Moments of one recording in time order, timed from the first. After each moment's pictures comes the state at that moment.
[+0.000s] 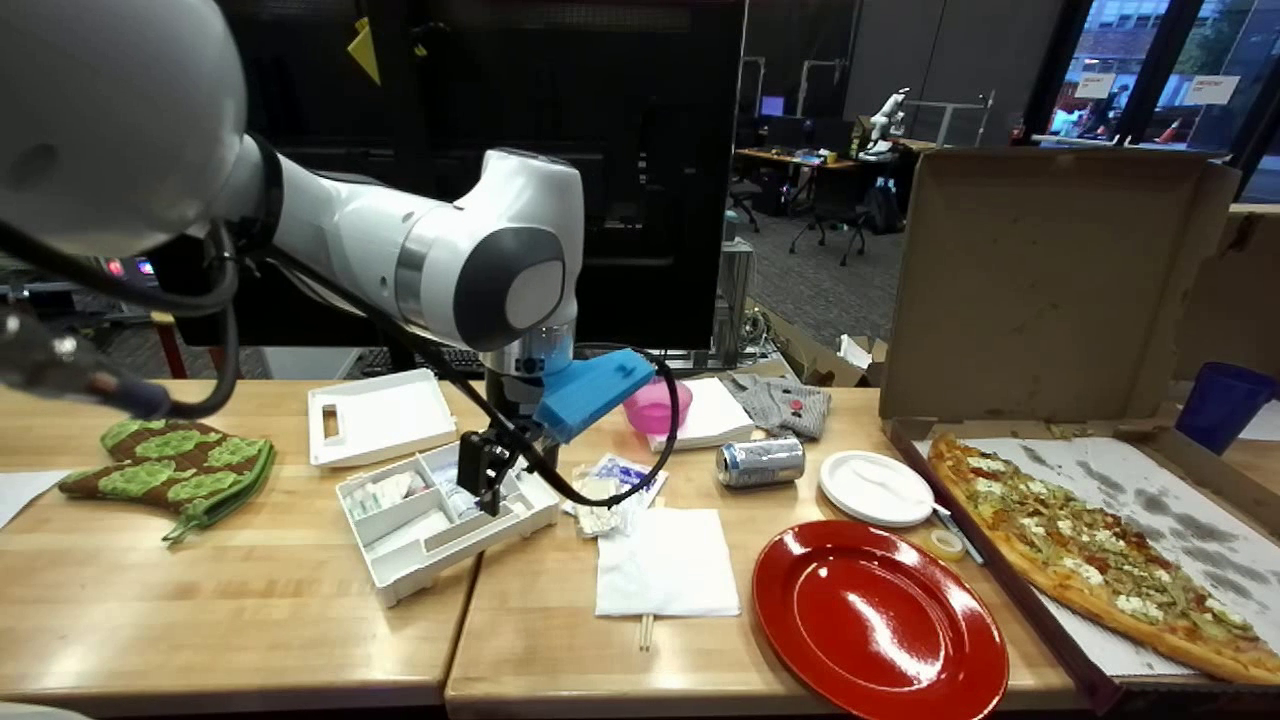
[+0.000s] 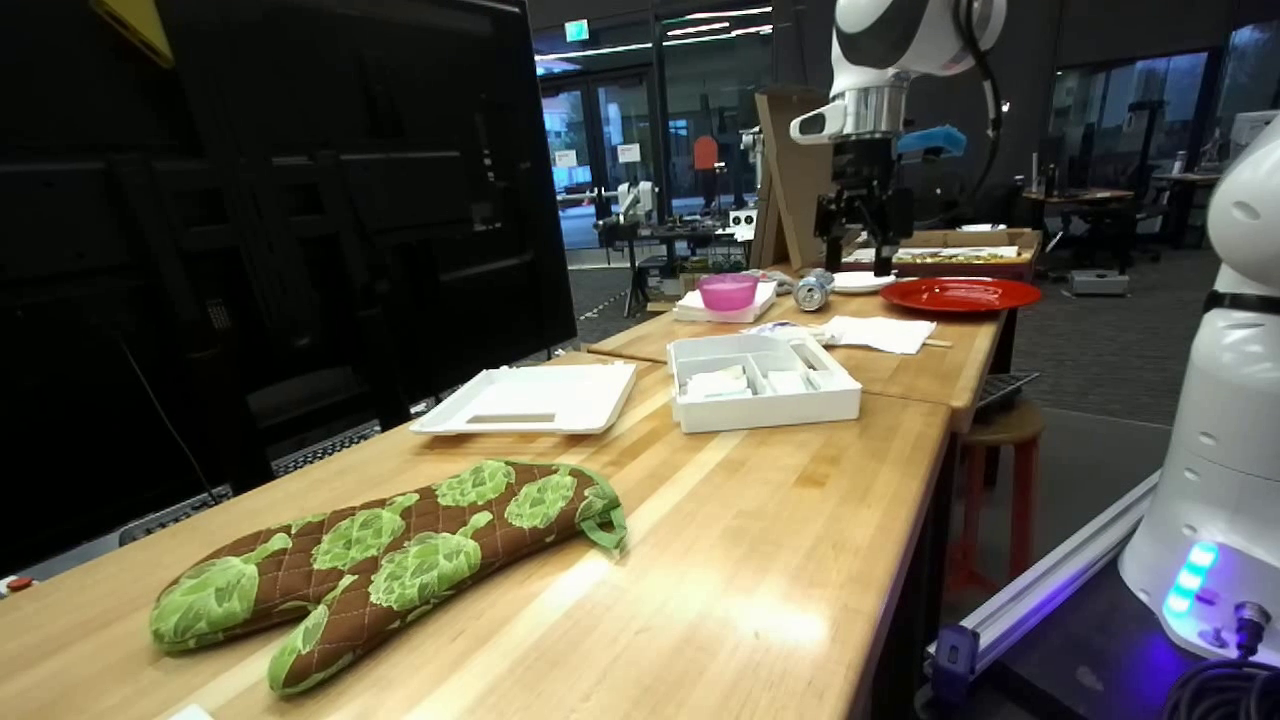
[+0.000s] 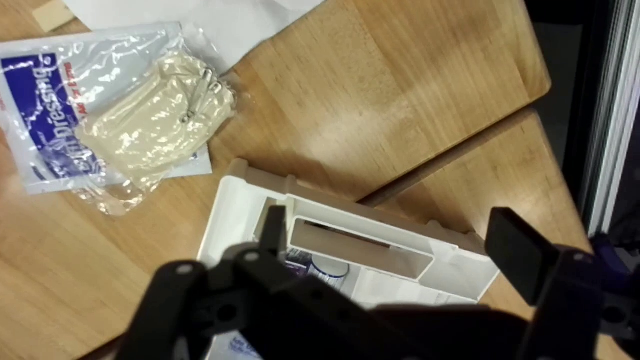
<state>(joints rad) 0.09 -0.48 -0.09 -2.61 0.06 2.11 -1.41</state>
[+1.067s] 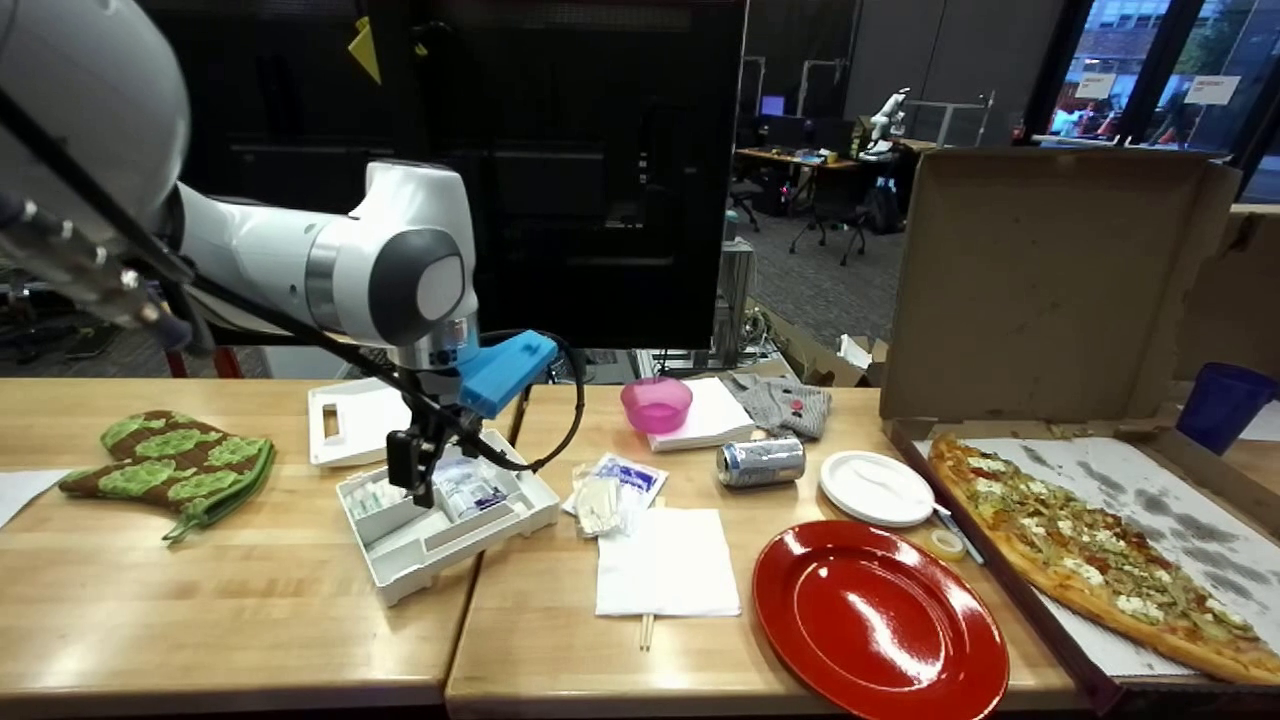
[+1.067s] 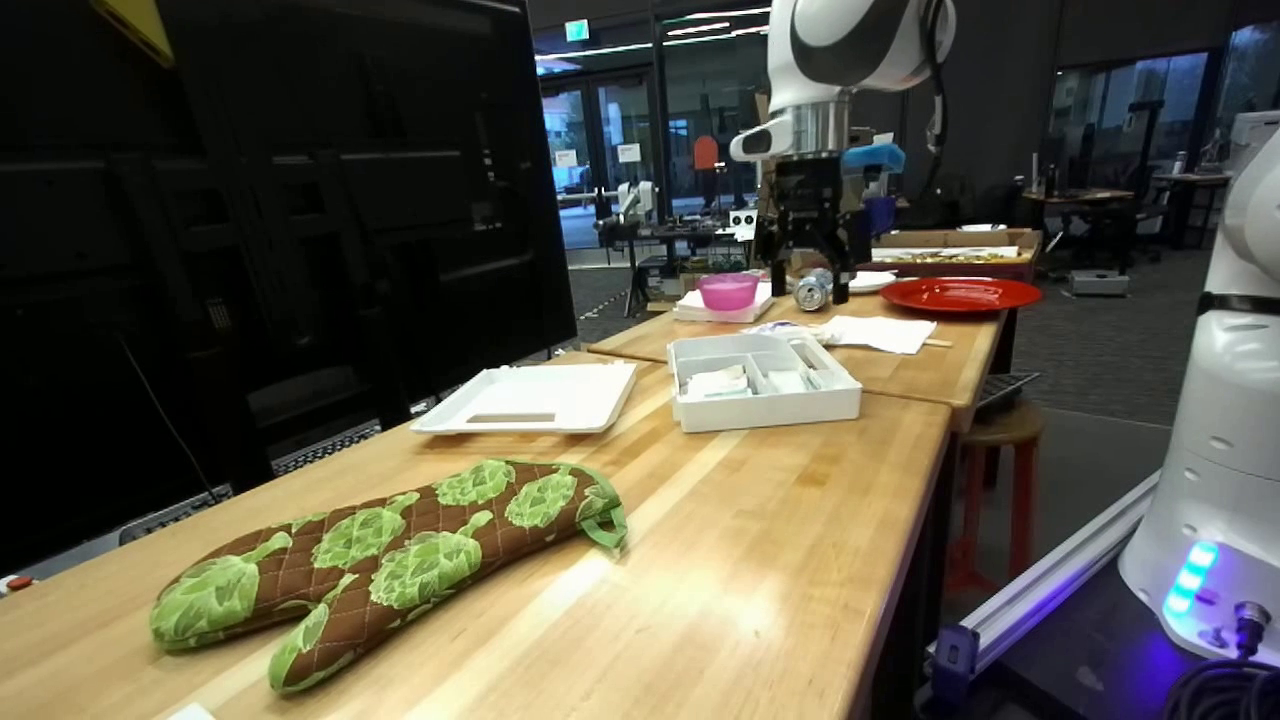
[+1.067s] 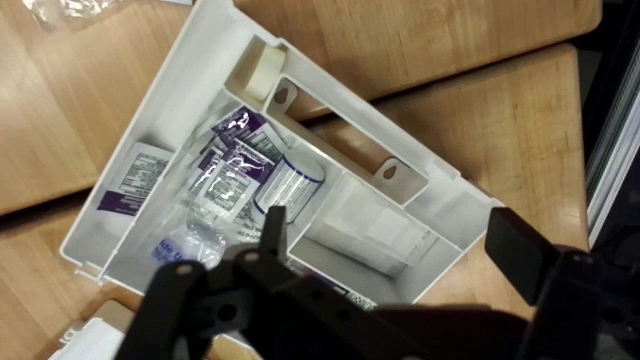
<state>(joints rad) 0.23 -0.43 0.03 -2.62 0.06 2.19 -1.43</state>
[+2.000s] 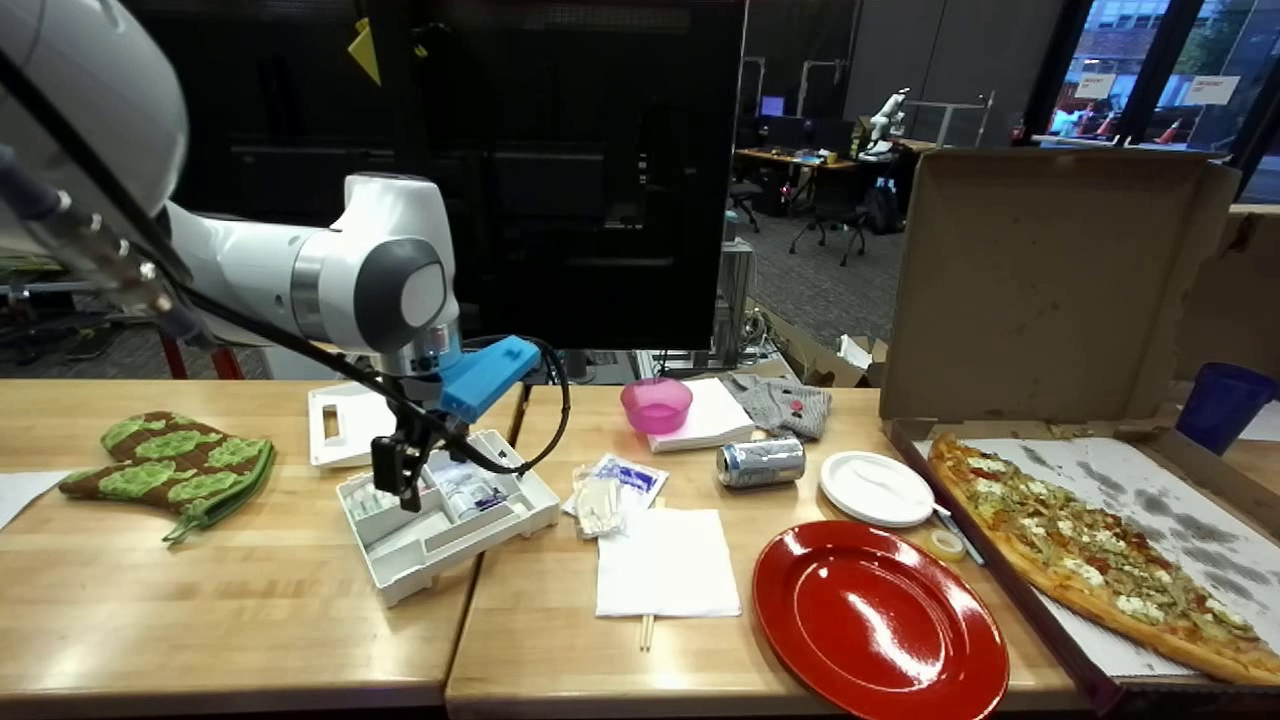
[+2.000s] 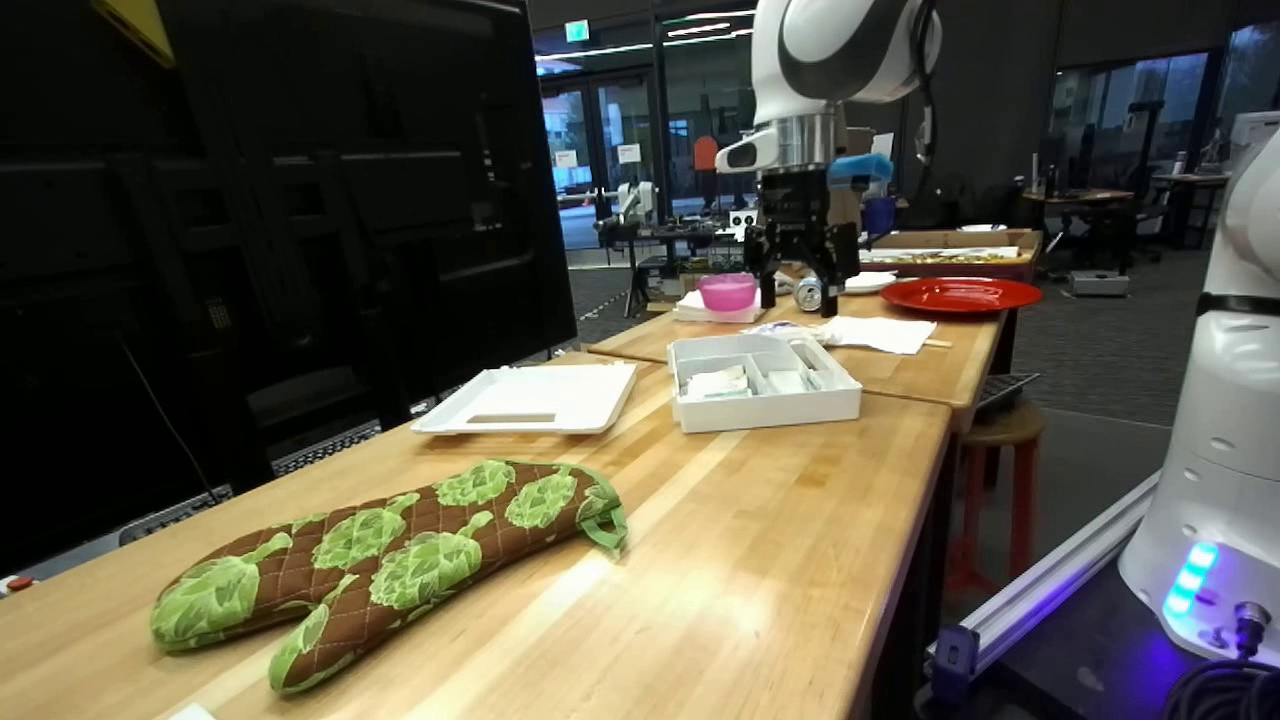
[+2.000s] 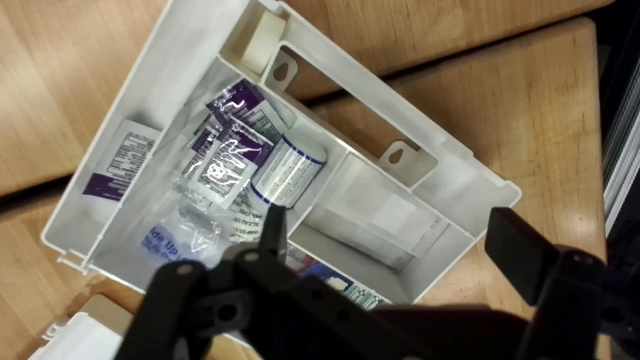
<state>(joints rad) 0.24 -0.40 0.08 -2.62 0.06 2.21 -1.38</state>
